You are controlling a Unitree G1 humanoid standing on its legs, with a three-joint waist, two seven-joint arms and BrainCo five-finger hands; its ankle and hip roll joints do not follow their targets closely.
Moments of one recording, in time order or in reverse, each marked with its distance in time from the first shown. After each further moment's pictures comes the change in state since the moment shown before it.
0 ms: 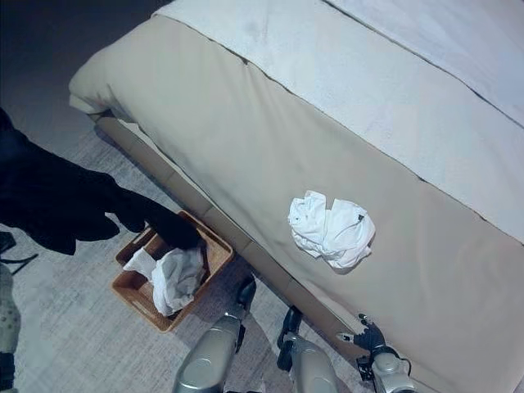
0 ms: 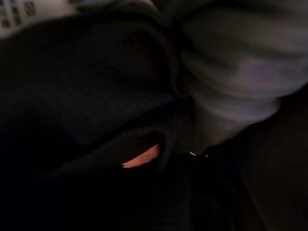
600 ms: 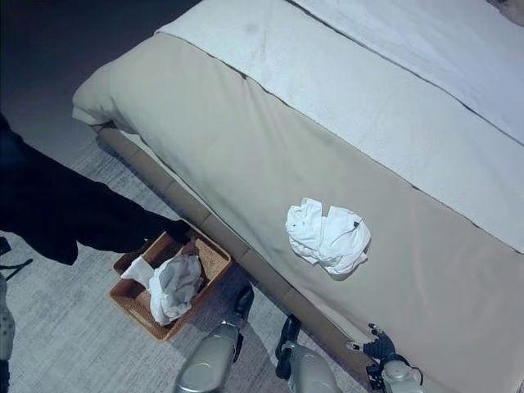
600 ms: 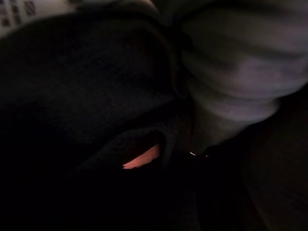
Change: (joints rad) left arm 0.040 -0.007 -0.012 -0.017 0.025 -0.014 -0.024; right arm 0.003 -0.031 0.001 0.031 -0.008 0.000 -0.001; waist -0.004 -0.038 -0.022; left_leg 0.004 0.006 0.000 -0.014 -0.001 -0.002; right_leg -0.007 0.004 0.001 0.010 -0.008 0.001
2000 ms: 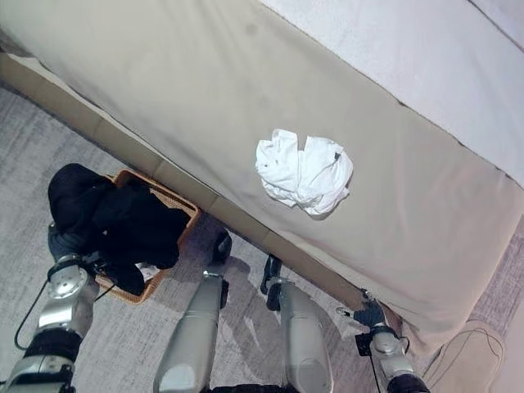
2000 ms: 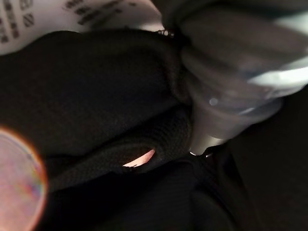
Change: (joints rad) left arm -0.299 -0.048 -0.400 0.701 0.050 0.138 0.097; right arm -0.066 0.004 0.049 -0.167 0.074 -0.028 -0.112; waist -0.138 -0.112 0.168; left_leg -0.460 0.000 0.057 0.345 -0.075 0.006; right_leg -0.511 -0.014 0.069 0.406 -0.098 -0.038
